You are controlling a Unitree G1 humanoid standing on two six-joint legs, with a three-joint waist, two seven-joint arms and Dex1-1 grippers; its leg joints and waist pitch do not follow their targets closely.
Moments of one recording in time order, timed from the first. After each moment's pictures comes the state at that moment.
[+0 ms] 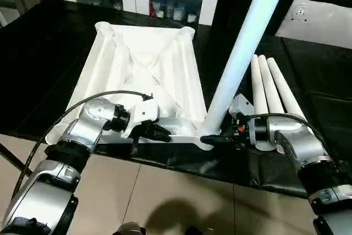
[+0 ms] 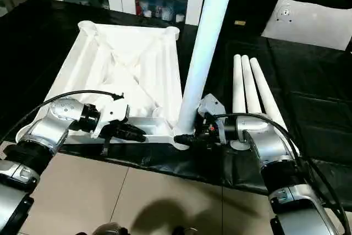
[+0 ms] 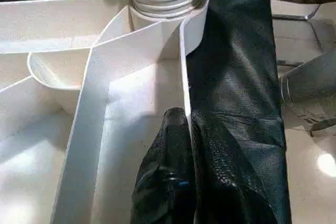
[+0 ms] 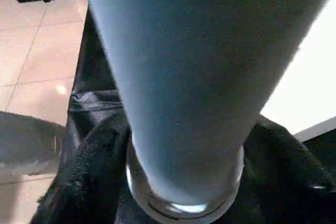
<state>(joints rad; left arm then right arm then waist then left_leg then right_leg) -0.70 0.42 -0.29 0.74 0.02 -0.14 -1.38 -0.53 -0.42 0.19 0.56 0.15 0.08 1.24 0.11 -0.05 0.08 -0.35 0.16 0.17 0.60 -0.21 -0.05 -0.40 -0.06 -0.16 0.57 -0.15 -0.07</state>
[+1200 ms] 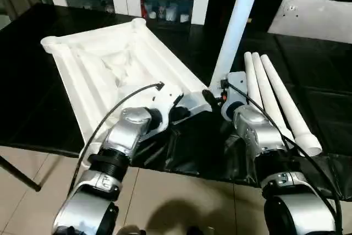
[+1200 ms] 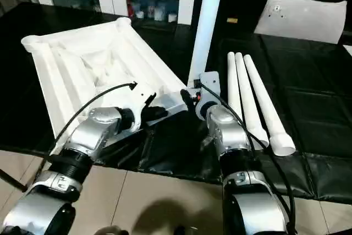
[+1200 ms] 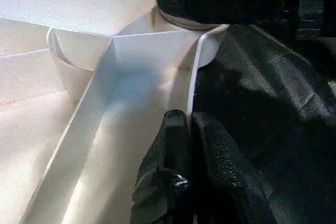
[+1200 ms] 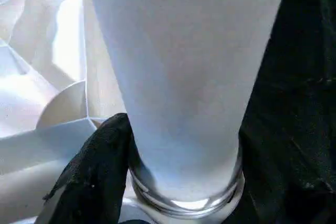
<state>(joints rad) -0.65 0.08 -0.13 0.56 0.05 0.40 -0.68 -0.67 -0.05 -0.09 0.72 0.07 0.21 0.26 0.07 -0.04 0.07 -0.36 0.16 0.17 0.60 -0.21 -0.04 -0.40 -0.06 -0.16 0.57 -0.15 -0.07</state>
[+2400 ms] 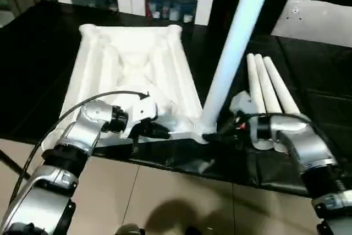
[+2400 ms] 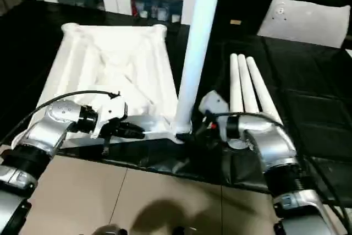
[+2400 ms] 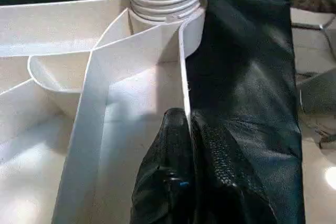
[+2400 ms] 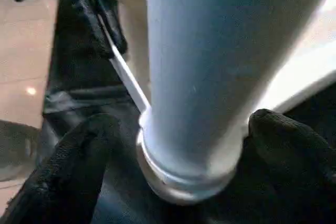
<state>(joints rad) -0.67 0.43 -0.28 0.69 0.02 -0.09 -1.33 -0.50 -0.43 0.17 0.45 0.12 0.14 1.15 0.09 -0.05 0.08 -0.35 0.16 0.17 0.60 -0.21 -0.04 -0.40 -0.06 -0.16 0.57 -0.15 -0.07</state>
